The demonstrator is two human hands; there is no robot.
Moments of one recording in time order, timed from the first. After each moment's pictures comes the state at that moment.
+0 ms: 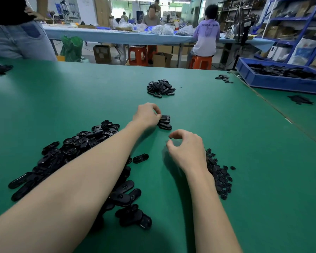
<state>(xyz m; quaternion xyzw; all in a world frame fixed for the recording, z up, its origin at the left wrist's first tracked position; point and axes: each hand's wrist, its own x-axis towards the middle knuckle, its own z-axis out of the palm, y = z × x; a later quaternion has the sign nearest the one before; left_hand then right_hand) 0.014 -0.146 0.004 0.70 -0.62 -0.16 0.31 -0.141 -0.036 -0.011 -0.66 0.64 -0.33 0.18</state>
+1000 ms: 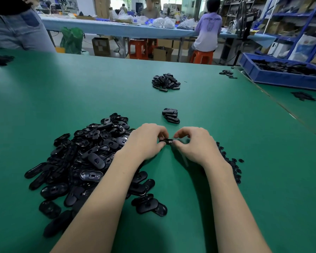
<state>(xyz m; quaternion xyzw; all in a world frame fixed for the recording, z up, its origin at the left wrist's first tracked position) 0.032 -0.026 -0.007 0.62 -0.75 -0.09 0.19 -0.145 -0.031 -0.001 -0.75 0.61 -0.21 0.14</state>
